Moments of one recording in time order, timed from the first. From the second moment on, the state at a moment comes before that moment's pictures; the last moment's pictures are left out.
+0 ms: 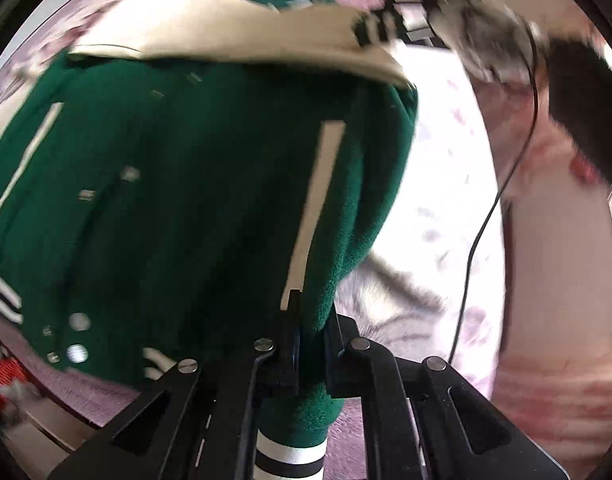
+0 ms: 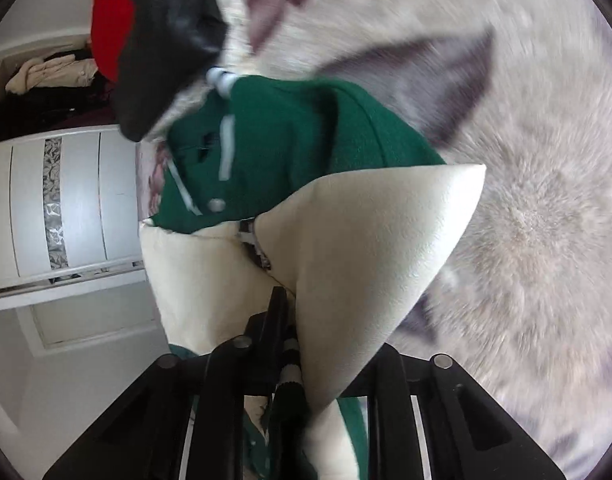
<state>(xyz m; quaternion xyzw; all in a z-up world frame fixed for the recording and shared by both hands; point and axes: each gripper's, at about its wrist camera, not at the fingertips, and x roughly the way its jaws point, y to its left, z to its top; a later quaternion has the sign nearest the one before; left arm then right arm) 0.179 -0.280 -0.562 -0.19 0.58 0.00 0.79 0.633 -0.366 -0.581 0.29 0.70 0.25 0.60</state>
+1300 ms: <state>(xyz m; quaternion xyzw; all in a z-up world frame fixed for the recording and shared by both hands) 0.092 0.087 -0.601 -0.40 0.61 -0.04 0.68 0.470 -0.056 -0.453 0.16 0.76 0.18 0.61</state>
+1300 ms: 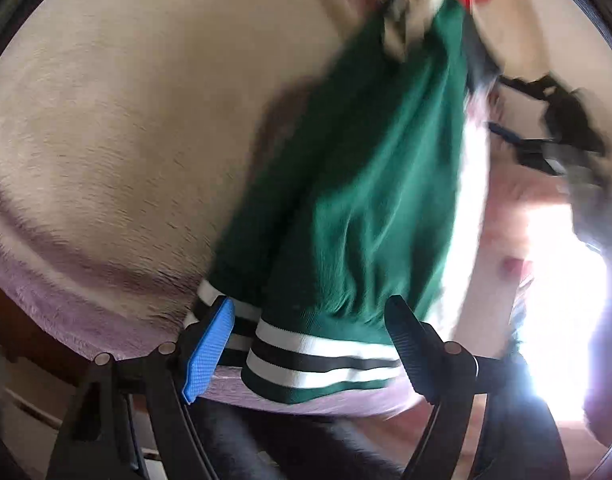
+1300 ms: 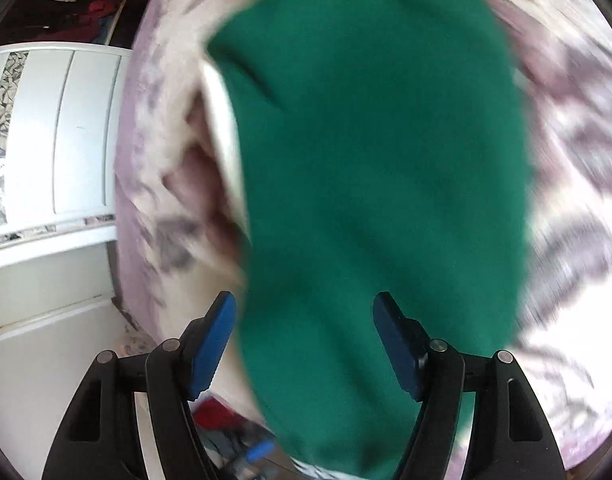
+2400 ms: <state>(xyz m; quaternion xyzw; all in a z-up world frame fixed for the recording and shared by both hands) 0.112 0.107 -0.533 -0.41 0.62 -0.03 0.67 0.176 -0.206 -0.538 0.28 0.81 0.14 0.49</state>
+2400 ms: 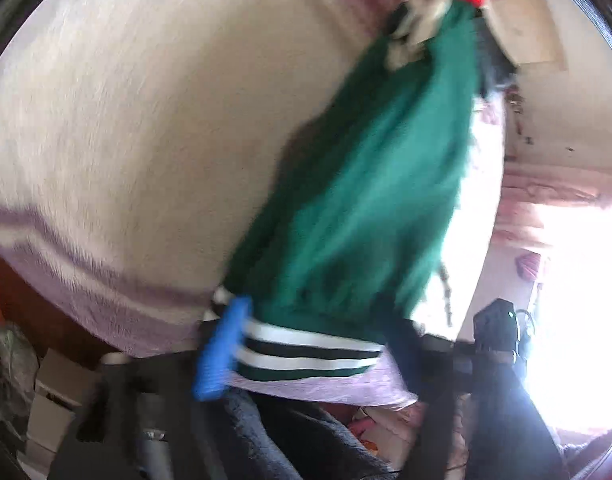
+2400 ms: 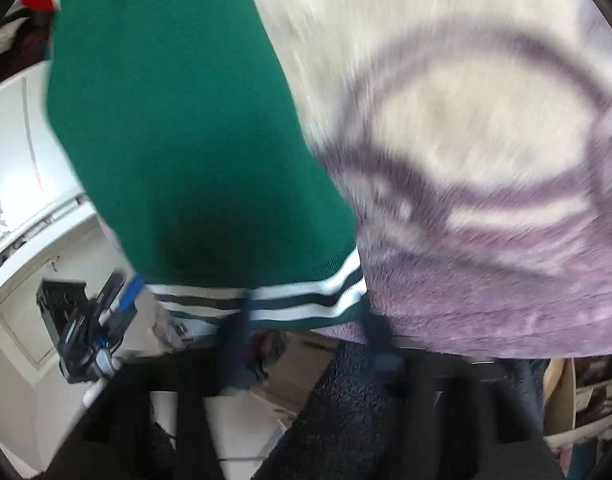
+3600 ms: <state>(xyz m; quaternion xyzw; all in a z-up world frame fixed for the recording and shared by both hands) 0.513 0.102 -0.573 -0.29 0.56 -0.09 0.78 0.589 -0.230 -0.502 0.36 0.64 0.13 0.67</state>
